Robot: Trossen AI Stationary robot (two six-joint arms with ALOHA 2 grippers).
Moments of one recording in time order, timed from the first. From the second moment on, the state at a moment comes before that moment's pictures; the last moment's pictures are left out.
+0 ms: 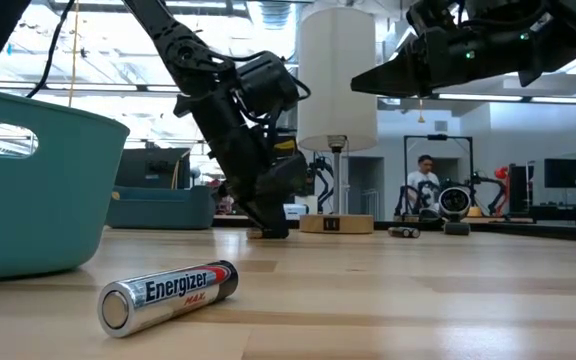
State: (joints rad) left arm 0.12 1.95 1.07 -0.16 -0.20 -0.44; right arm -0.07 1.20 0.47 0.62 0.14 -0.24
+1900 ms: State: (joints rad) left arm 0.52 1.37 1.06 -0.43 -0.66 -0.31; right arm -0.03 1.20 0.47 0.62 0.14 -0.22
